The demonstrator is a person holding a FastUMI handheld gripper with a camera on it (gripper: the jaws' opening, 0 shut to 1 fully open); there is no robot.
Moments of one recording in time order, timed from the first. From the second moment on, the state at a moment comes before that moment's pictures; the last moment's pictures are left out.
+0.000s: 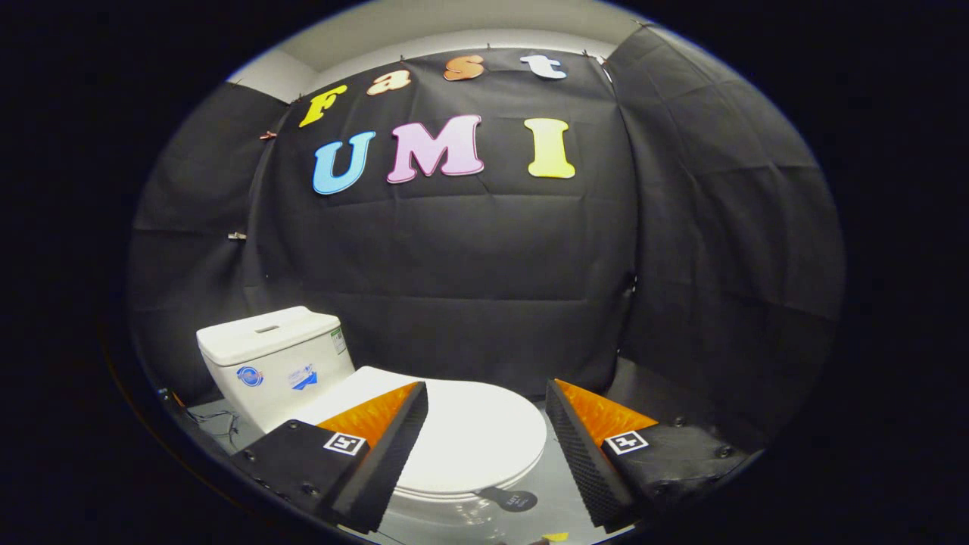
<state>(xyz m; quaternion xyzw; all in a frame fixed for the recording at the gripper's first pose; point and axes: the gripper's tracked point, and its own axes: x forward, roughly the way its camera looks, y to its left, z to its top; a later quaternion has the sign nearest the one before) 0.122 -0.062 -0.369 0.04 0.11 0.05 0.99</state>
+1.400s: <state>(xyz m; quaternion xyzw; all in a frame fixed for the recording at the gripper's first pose) 0.142 -0.146 -0.580 0.44 0.39 -0.02 0.81</state>
